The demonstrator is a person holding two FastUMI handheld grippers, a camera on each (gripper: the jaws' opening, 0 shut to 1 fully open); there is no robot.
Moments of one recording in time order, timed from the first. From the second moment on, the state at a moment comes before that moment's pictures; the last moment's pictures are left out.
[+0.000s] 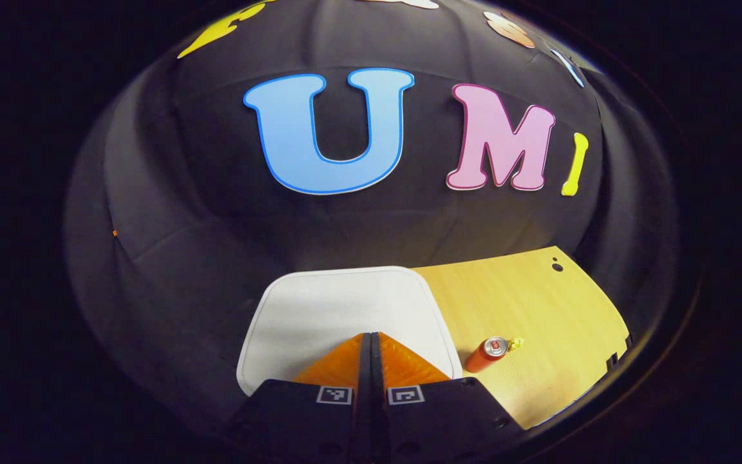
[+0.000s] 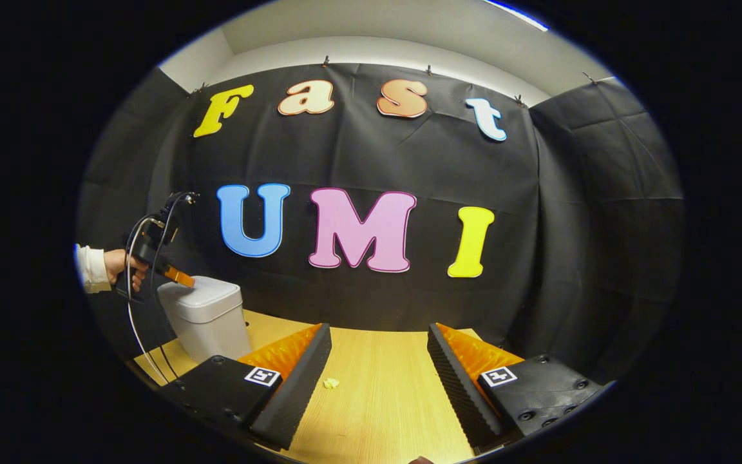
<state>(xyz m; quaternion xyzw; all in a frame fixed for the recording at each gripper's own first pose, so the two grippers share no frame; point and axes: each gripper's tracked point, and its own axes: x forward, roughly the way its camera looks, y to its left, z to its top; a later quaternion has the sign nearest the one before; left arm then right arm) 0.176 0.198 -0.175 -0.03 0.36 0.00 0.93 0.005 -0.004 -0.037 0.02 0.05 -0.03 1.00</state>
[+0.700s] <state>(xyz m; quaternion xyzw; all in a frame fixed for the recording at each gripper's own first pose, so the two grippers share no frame) 0.172 0.208 -0.172 0.03 0.35 0.01 0.94 0.026 0.004 -0.044 0.03 0.06 -0.02 1.00</state>
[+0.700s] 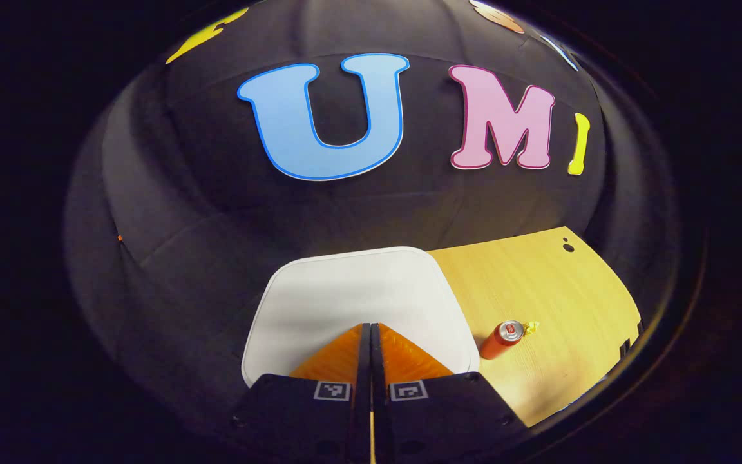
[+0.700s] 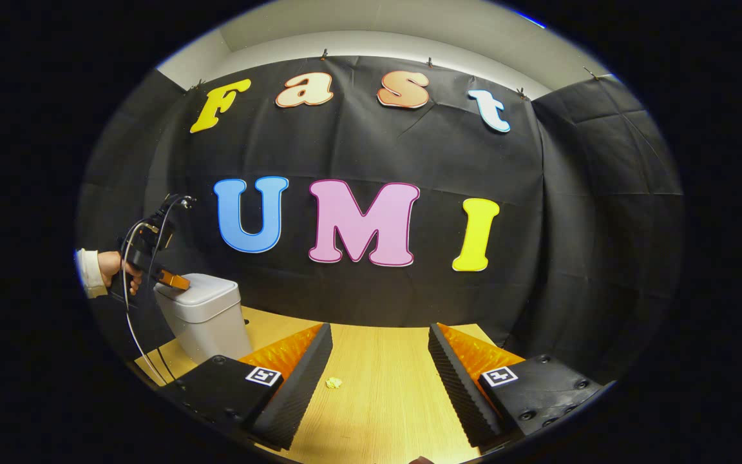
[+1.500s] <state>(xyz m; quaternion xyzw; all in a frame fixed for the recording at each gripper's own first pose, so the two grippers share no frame) 0.125 0.222 -0.024 0.05 0.10 0.06 0.99 0.025 0.056 -0.065 0.02 0.10 0.01 0.99</state>
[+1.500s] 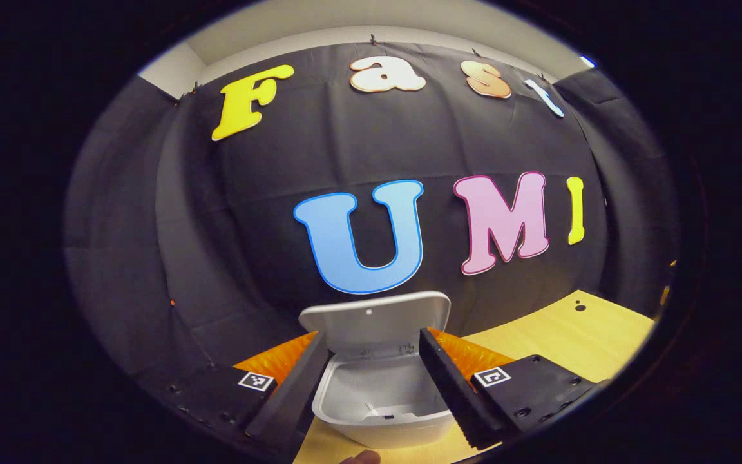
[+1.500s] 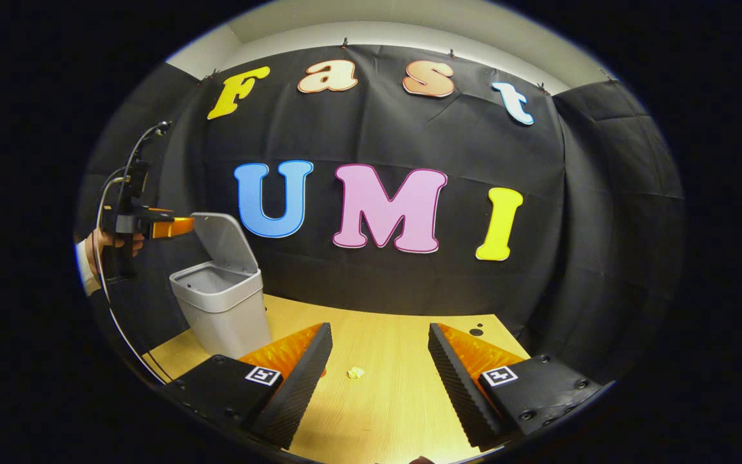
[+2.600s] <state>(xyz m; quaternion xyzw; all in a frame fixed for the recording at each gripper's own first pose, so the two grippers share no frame) -0.058 0.209 0.000 0.03 0.11 0.22 0.97 0.206 0.124 -0.358 -0.01 0.41 0.18 0.89</state>
